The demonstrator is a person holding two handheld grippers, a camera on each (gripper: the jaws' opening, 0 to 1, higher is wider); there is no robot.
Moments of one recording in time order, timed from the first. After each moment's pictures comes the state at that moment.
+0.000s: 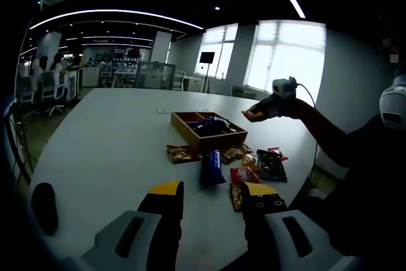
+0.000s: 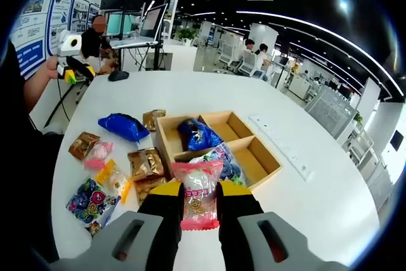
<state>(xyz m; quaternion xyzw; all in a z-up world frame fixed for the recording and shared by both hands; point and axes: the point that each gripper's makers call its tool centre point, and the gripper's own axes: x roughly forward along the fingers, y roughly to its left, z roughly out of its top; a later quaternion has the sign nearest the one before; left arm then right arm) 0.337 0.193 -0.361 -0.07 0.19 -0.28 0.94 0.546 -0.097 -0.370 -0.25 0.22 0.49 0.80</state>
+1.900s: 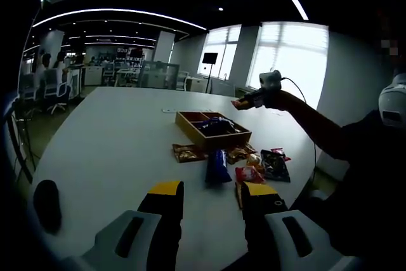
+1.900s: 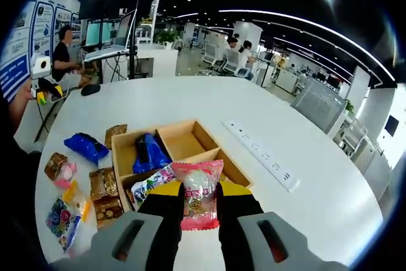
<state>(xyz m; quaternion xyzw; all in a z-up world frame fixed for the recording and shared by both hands) 0.339 0.208 -0.362 -0.07 0.19 -0.28 0.94 0.612 -0.084 -0.357 -0.22 0.22 0.46 0.83</state>
